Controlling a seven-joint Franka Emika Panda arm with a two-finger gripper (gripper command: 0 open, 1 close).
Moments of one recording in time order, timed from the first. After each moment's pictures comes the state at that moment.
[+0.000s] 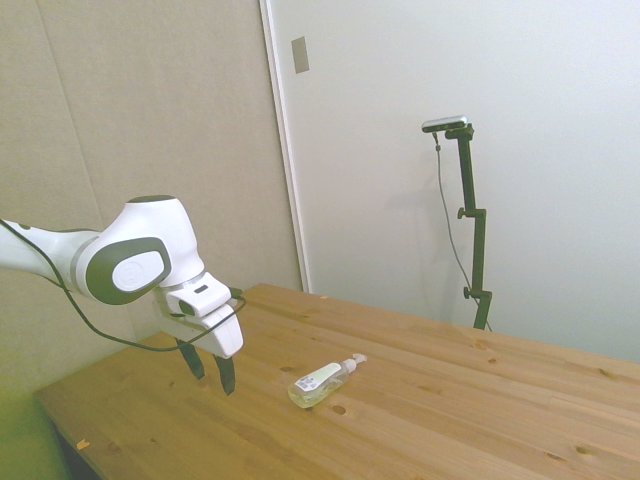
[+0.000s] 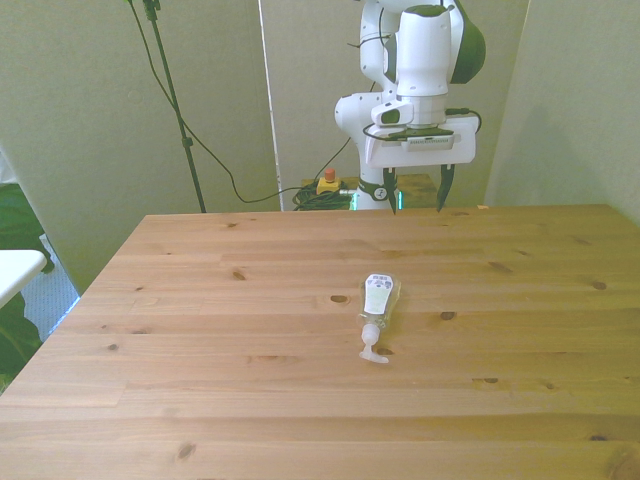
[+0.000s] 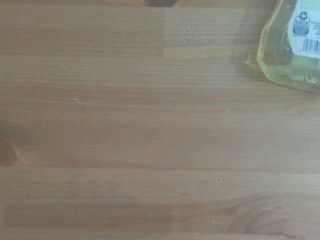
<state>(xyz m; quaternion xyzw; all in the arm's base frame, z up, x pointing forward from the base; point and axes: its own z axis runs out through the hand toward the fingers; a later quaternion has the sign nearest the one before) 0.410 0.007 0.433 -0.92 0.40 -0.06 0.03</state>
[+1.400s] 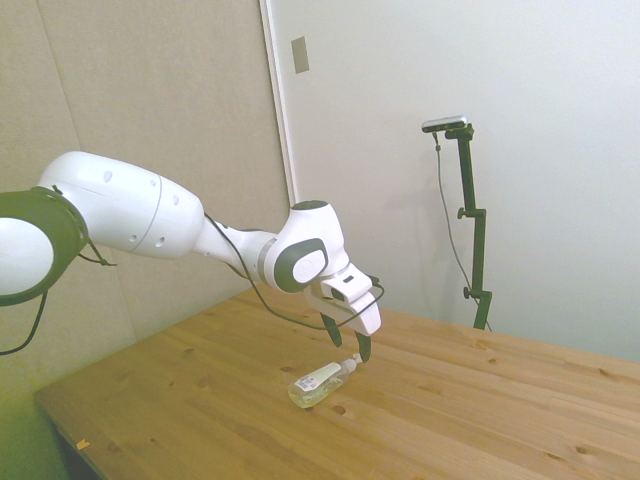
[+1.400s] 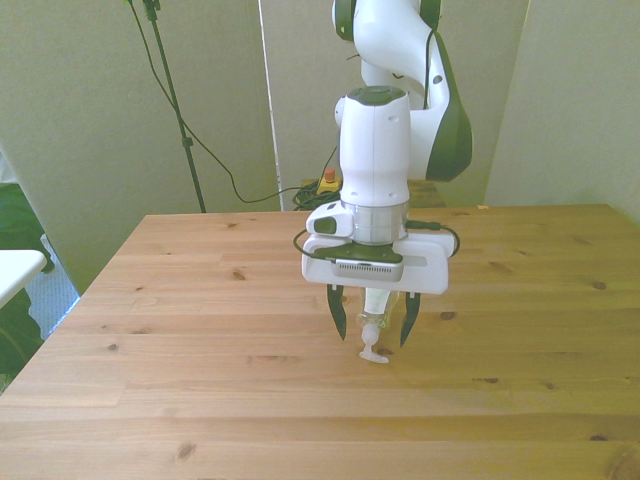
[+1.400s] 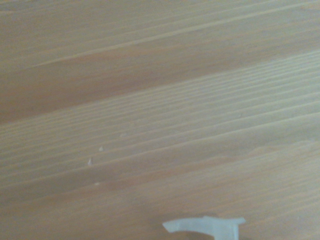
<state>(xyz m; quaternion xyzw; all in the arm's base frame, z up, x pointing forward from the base) 0.668 -0.109 0.373 -0.85 0.51 -0.10 0.04</state>
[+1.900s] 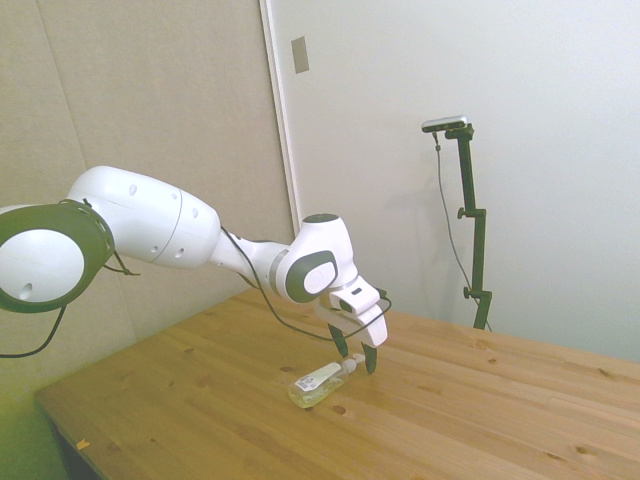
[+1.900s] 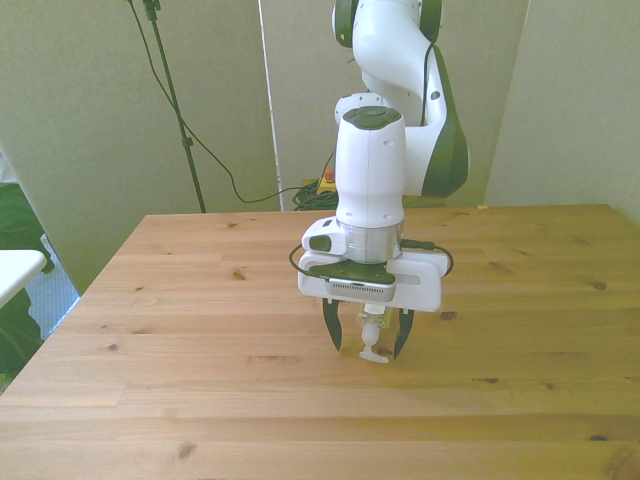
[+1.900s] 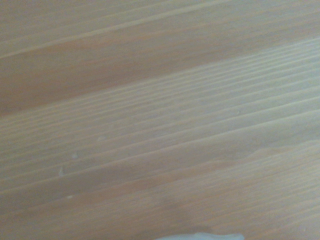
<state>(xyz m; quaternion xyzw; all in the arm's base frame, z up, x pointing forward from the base) 0.672 -0.118 0.355 -0.85 0.52 -0.09 0.03</state>
